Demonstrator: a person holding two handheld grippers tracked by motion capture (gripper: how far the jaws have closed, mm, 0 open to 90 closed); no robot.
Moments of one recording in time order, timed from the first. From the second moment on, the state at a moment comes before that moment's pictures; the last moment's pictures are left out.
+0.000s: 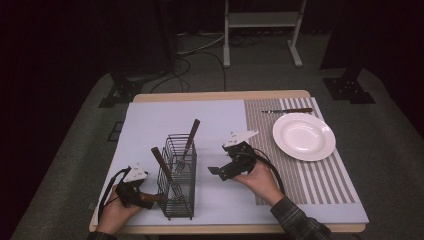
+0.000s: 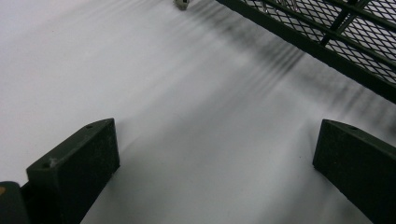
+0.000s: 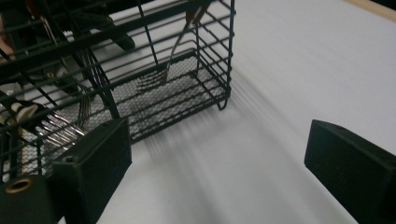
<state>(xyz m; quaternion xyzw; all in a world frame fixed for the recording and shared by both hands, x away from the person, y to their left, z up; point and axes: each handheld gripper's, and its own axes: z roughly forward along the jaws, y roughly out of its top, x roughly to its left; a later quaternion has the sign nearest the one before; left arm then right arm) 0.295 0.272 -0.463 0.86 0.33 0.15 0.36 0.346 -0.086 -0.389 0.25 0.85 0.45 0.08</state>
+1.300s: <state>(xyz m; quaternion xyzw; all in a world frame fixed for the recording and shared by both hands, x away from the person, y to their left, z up) 0.295 0.272 -0.463 0.86 0.33 0.15 0.36 0.381 -0.059 -0.340 0.25 0.81 0.53 0.08</state>
